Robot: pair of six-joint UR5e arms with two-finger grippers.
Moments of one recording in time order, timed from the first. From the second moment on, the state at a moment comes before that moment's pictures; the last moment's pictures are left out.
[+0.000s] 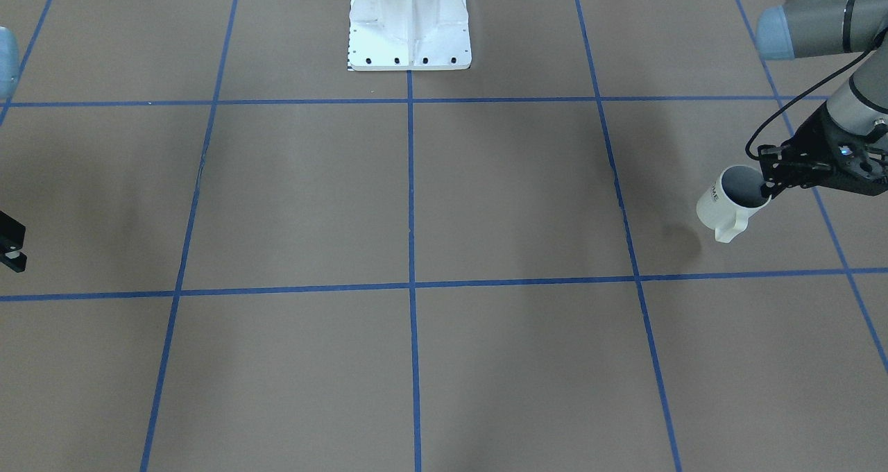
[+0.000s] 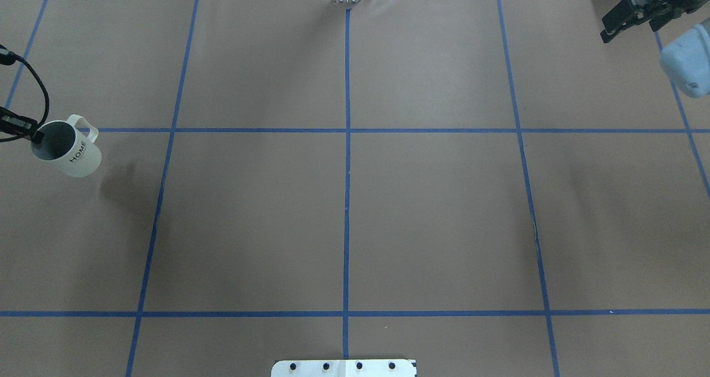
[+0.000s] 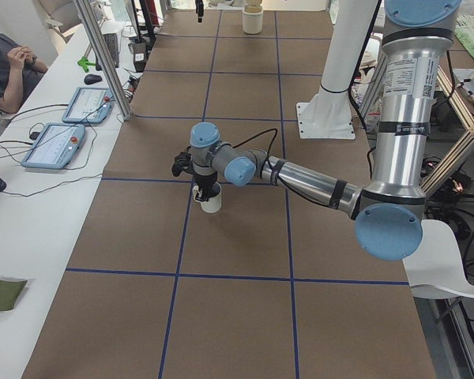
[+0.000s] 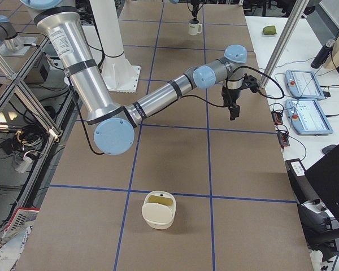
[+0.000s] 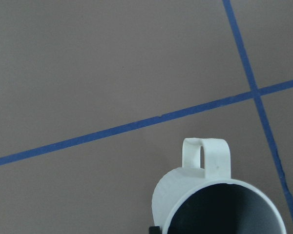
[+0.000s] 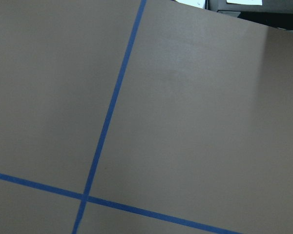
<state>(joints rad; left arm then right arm) -1.12 -1.61 -1.80 -1.83 -2.21 -0.40 1.27 -1.15 1.70 -1.67 2.21 0.28</state>
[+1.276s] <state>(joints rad) -1.10 -1.59 -1.71 -1.98 -2.24 -0.40 1.37 -1.24 1.69 -1.67 2.24 0.17</state>
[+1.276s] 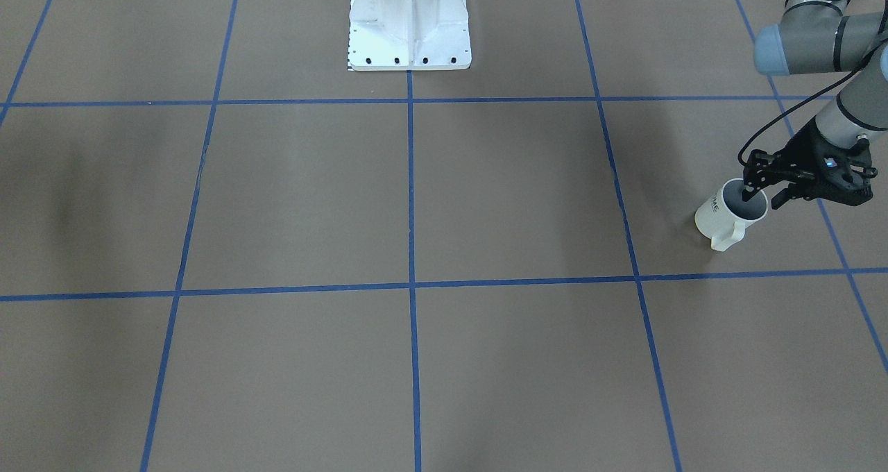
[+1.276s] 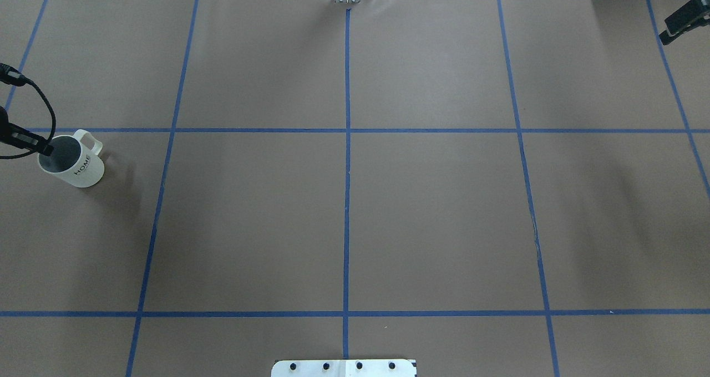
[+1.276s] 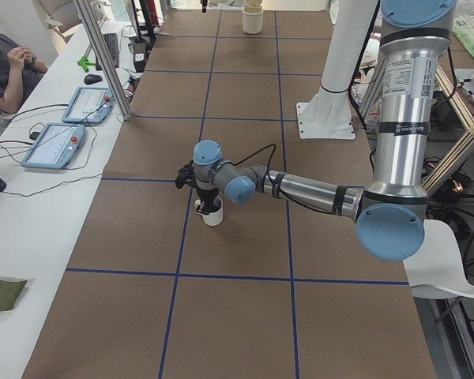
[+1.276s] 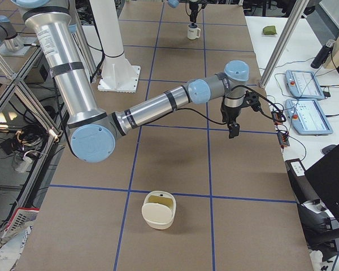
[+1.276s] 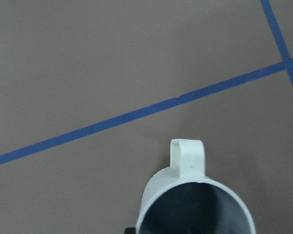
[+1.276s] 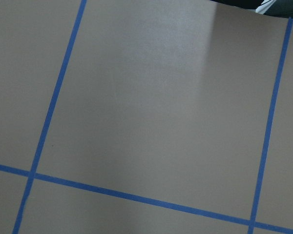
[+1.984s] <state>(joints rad) -1.42 -1.55 -1.80 -1.61 -2.32 0.03 1.39 -1.32 1.67 -1.68 2.23 0.15</state>
